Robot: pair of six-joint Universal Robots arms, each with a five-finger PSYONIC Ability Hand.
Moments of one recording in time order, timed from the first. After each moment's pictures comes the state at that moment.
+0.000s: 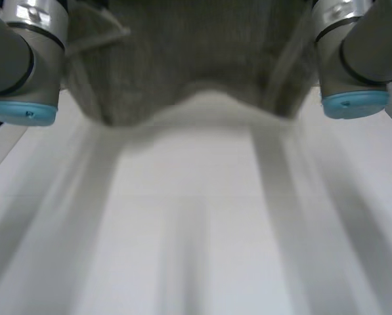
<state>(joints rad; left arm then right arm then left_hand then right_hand) 4.33 -2.01 -0.93 3.57 -1.56 3.68 2.03 -0.97 0.67 -0.29 1.63 2.48 1.43 1.48 1.55 1.52 1.49 1.34 1.33 1.34 1.35 1.18</state>
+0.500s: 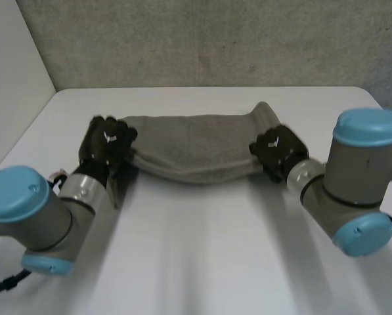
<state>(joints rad) 4.36 -2.02 -1.83 3.92 -1.43 3.73 2.02 -1.04 1.42 -0.09 1.46 2.44 1.43 1.49 1.55 1.52 1.50 1.34 1.34 1.34 1.35 1.19</state>
